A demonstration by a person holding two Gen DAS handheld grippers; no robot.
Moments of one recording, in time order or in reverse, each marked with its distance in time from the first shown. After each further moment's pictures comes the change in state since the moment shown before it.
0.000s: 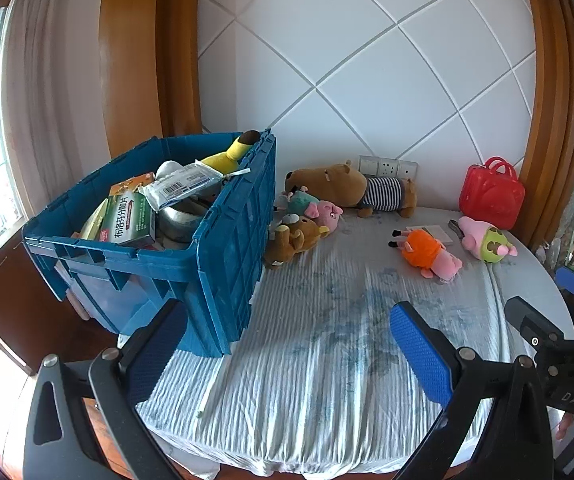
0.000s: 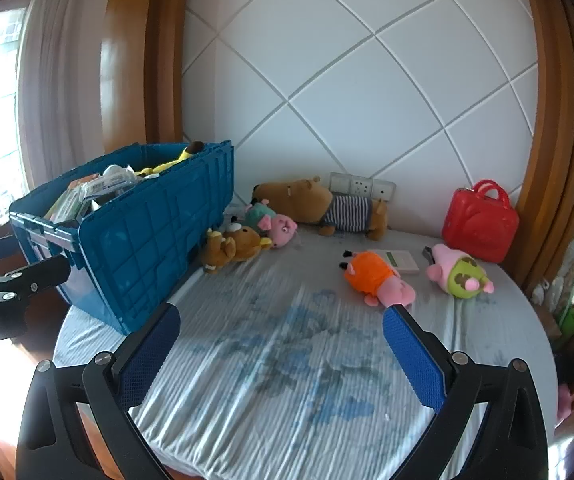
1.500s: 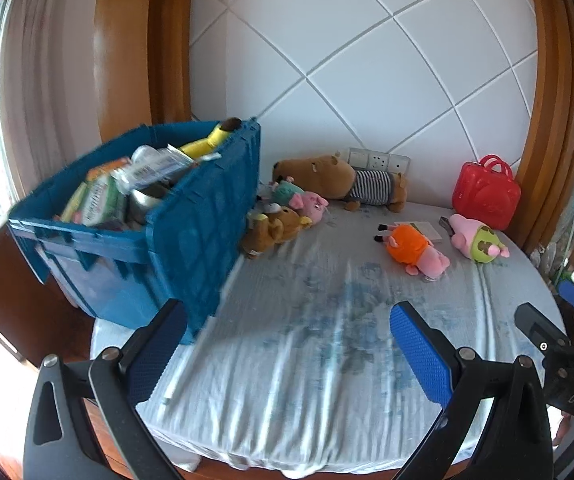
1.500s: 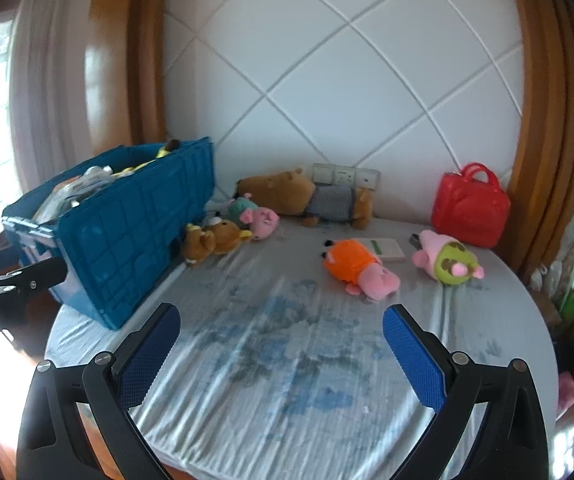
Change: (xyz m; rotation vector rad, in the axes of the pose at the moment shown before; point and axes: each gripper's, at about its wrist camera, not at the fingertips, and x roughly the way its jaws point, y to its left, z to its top) left arm 0.016 -0.058 -0.011 -0.028 0.043 -0.019; right arm 0.001 -0.068 -0.023 0.057 0.008 -0.006
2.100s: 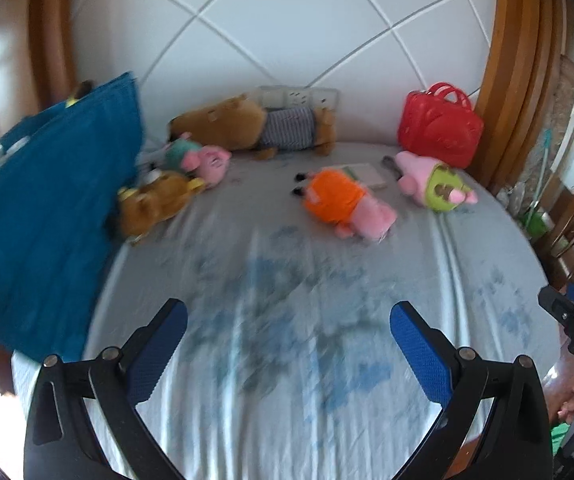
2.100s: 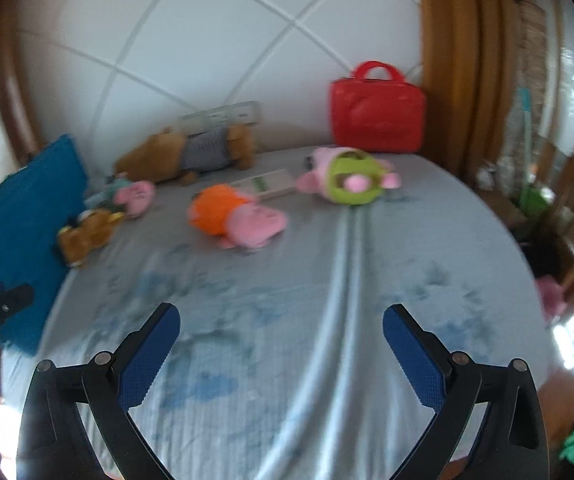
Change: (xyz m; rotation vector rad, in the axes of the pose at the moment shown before) left arm 0.149 -0.146 0.022 0.138 0.169 -0.196; right arm 0.085 -0.201 -0.029 0.279 0.188 -0.204
